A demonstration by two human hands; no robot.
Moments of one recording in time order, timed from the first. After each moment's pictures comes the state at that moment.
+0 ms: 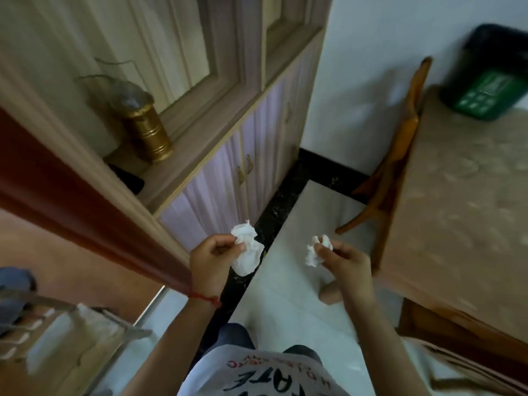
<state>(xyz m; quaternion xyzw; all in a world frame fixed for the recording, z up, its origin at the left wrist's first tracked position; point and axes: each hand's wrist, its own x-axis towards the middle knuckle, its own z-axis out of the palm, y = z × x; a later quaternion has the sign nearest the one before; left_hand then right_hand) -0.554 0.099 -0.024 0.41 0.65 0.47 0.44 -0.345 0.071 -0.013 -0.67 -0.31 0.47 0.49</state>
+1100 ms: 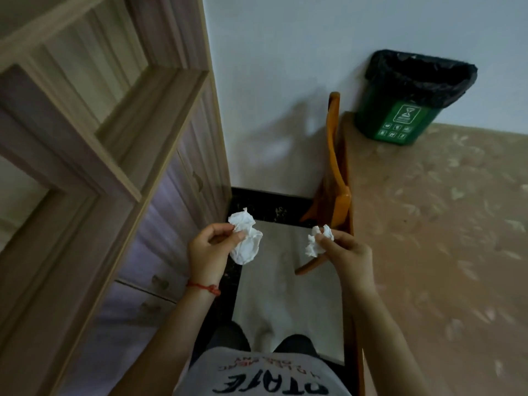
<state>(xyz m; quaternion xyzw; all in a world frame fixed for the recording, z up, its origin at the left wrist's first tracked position) -0.337 0.463 -0.005 0.48 0.54 0.43 0.54 -0.160 0.360 0.005 -0.71 -0.20 0.36 0.57</state>
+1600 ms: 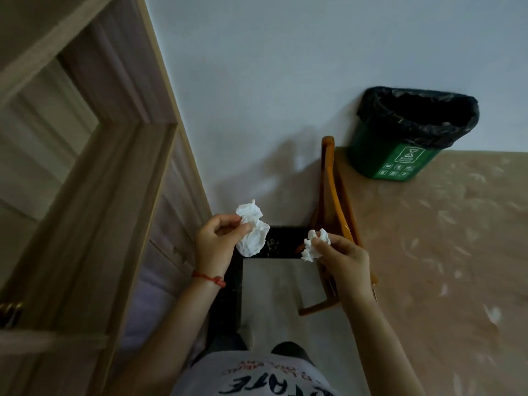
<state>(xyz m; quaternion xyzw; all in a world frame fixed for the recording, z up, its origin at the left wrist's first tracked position) -0.240 0.686 0.007 0.54 0.47 0.40 0.58 -0.103 0.548 0.009 -0.70 -0.16 0.33 0.61</state>
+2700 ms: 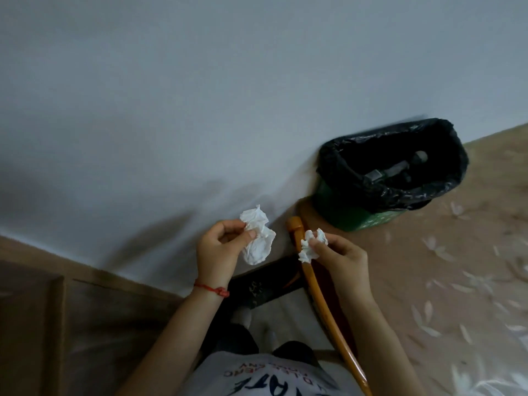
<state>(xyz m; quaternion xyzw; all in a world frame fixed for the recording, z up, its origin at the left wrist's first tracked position) 0.013 0.899 0.003 0.62 0.37 0.27 0.64 0.094 0.737 0.010 -0.70 -0.02 0.24 0.67</state>
